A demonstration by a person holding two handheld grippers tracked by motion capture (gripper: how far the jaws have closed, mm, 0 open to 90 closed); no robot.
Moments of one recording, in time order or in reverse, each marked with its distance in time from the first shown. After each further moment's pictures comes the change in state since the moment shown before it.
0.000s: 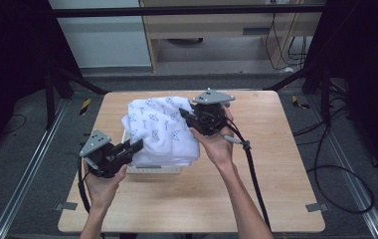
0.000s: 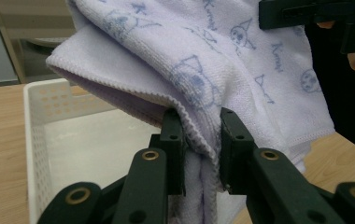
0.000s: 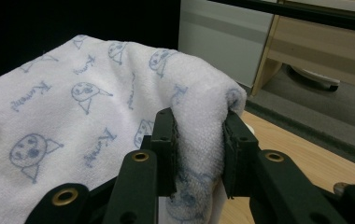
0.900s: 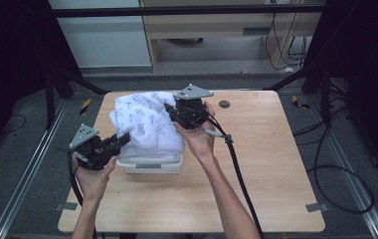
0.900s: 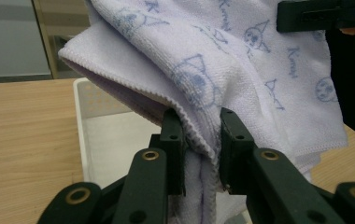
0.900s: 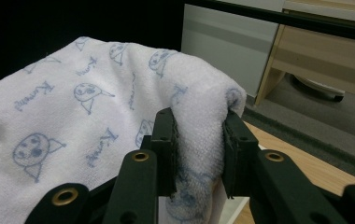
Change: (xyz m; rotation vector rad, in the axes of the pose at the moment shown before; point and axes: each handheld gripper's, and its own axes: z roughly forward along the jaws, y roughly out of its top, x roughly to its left) left arm 0.034 0.000 0.001 -0.007 0.095 -0.039; right arm 0.015 0.009 0.043 -0.023 0.001 -0.015
